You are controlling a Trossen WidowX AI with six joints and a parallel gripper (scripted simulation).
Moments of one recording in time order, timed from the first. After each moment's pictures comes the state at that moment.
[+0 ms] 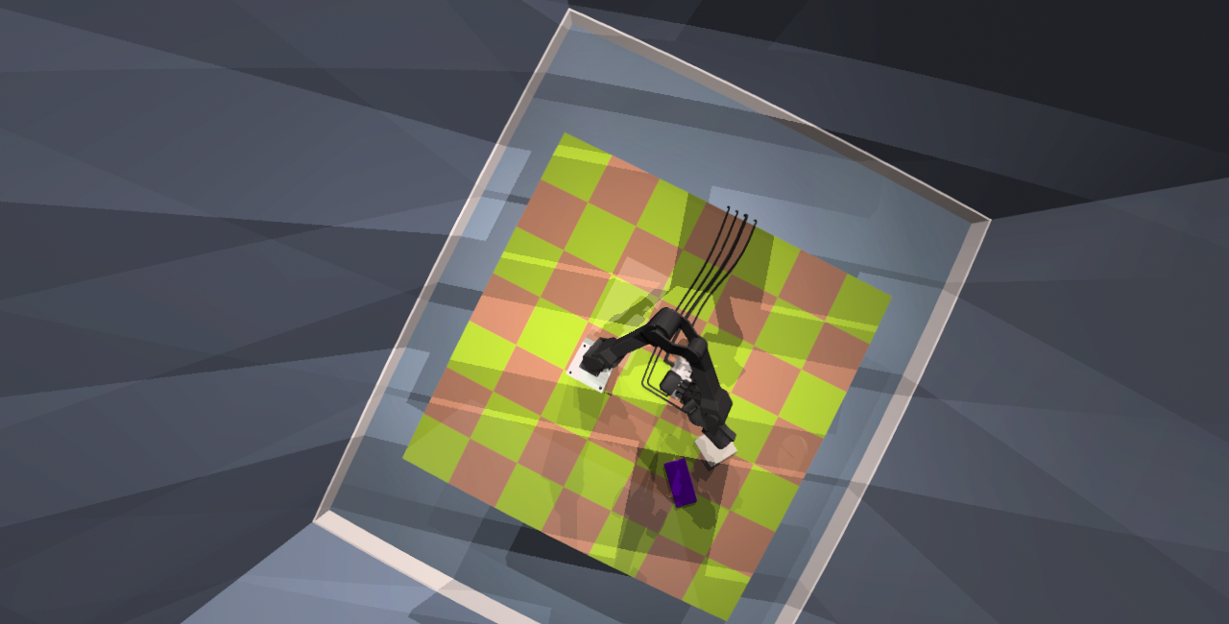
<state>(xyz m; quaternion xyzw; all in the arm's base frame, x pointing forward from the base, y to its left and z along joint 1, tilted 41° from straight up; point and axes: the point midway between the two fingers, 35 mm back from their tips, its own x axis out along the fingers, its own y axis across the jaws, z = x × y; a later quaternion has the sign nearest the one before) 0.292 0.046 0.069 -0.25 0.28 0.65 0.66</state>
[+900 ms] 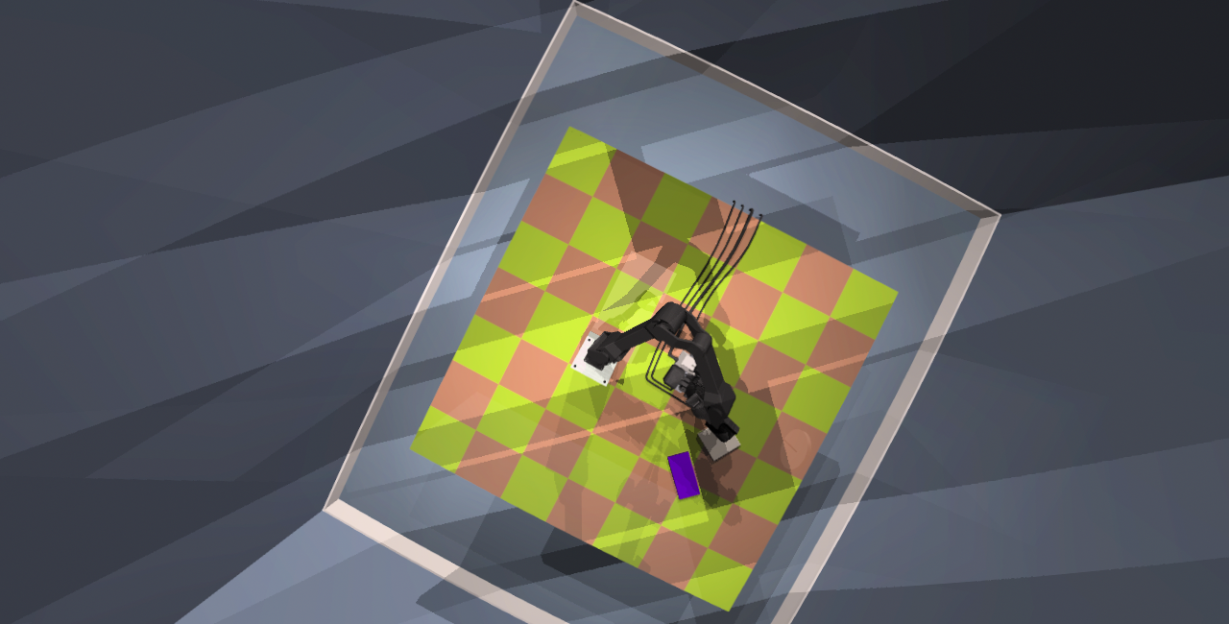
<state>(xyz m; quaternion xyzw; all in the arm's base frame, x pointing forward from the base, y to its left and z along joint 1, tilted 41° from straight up) 0.292 0.049 0.067 -0.25 0.28 0.65 0.66</state>
